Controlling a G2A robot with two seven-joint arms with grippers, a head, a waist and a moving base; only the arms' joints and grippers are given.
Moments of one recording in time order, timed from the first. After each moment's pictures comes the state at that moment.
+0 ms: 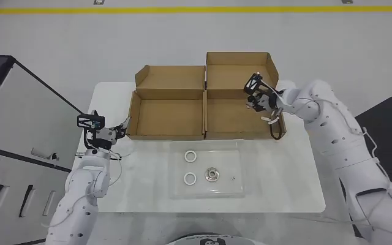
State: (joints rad) left arm 1.73 -1.15 -1.60 -1.80 1.33 0.00 0.00; right arm -0.81 -0.99 0.98 -1.30 -0.89 -0.61 0.86
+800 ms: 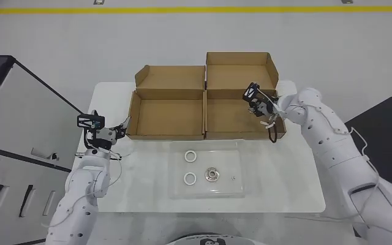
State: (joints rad) left arm 1.73 -1.15 -1.60 -1.80 1.33 0.00 0.00; right arm -0.77 -1.03 0.88 -1.12 -1.06 -0.62 0.70
